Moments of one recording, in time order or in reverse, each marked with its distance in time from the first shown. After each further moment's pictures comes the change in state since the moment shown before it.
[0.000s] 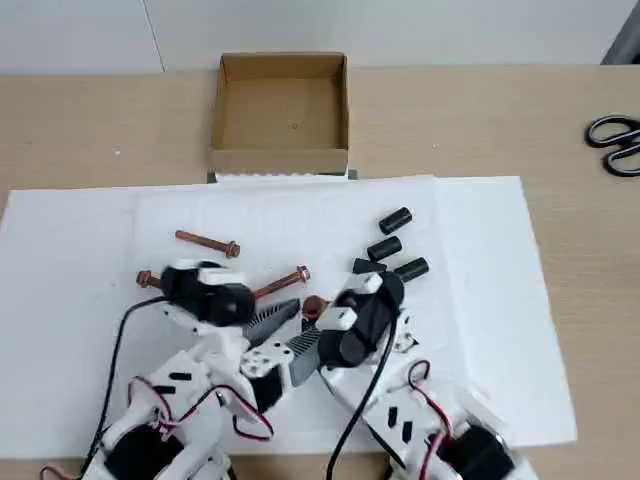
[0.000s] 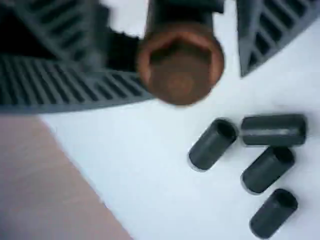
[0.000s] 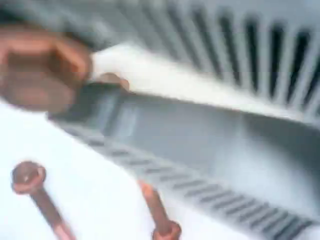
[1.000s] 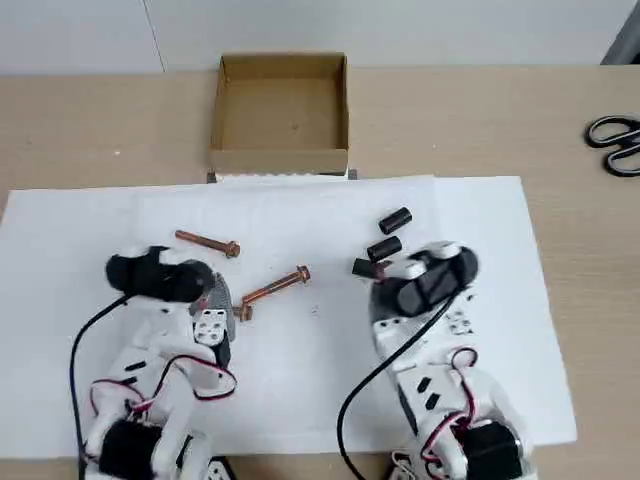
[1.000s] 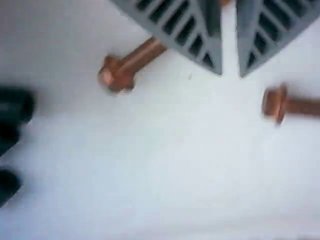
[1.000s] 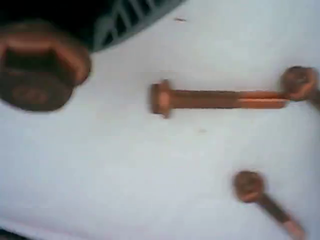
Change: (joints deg) left arm -26.5 0.4 2.5 4.0 -17.8; right arm 25.1 0.0 -0.1 1.9 0.0
